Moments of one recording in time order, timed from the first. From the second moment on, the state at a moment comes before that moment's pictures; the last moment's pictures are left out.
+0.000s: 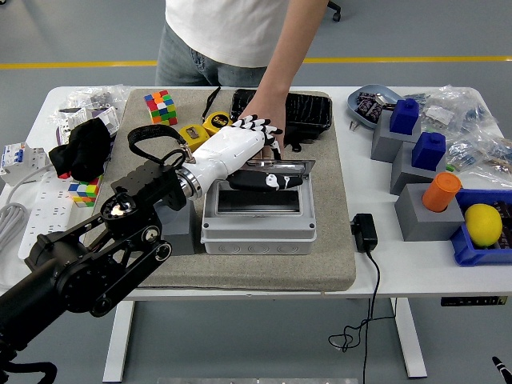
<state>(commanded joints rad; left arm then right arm) -0.57 0.13 -0.83 -1.35 2.12 -0.06 0.09 0.13 -0.23 0.71 0.21 -0.70 -0.18 0.04</state>
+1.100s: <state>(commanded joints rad) -0.42 0.14 -1.05 -1.57 1.74 0.02 -0.04 0.12 -0.22 0.72 0.21 -0.71 -0.18 0.04</state>
